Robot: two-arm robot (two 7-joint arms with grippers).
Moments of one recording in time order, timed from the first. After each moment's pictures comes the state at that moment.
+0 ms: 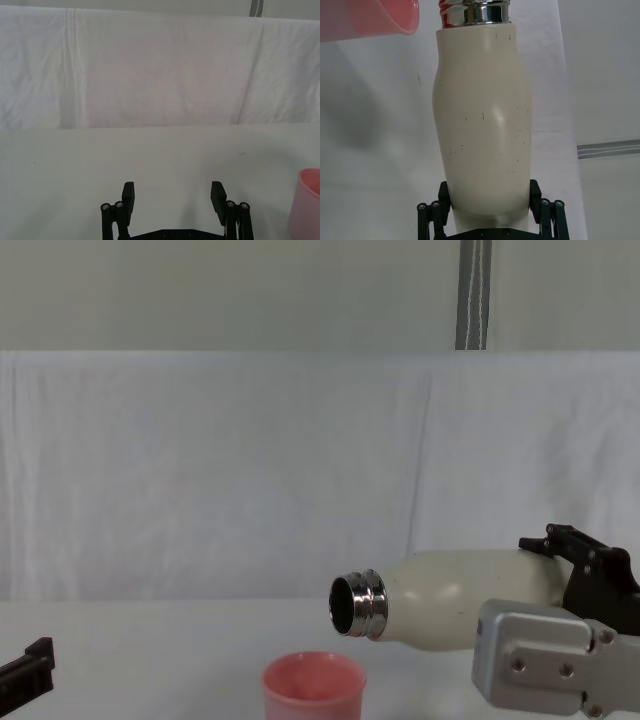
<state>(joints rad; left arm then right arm) 0.27 0.24 0.04 -1.85 -0.25 -0.02 -0.02 0.22 0.43 -0.50 -1.59 -0.93 0.05 0.05</state>
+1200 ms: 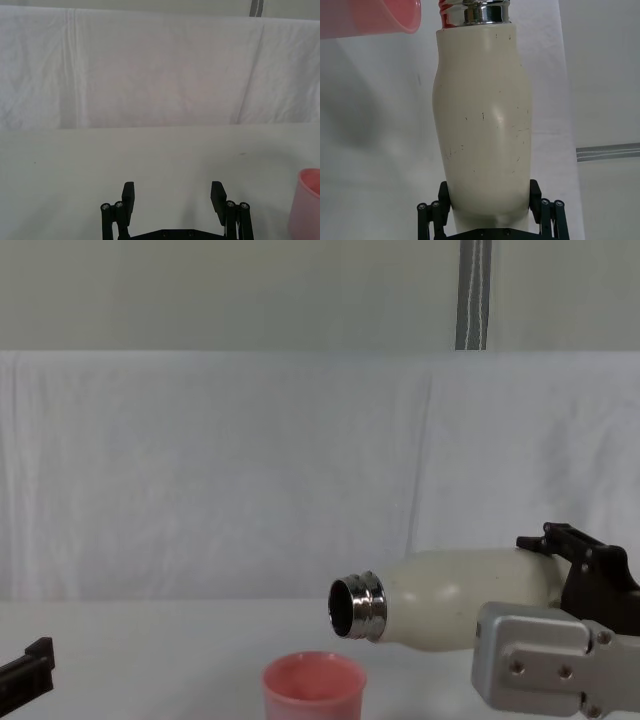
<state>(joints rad) 0.27 0.24 0.04 -1.85 -0.25 -0.02 -0.02 0.23 0.44 -0.51 -1.58 -0.94 0.05 0.05</state>
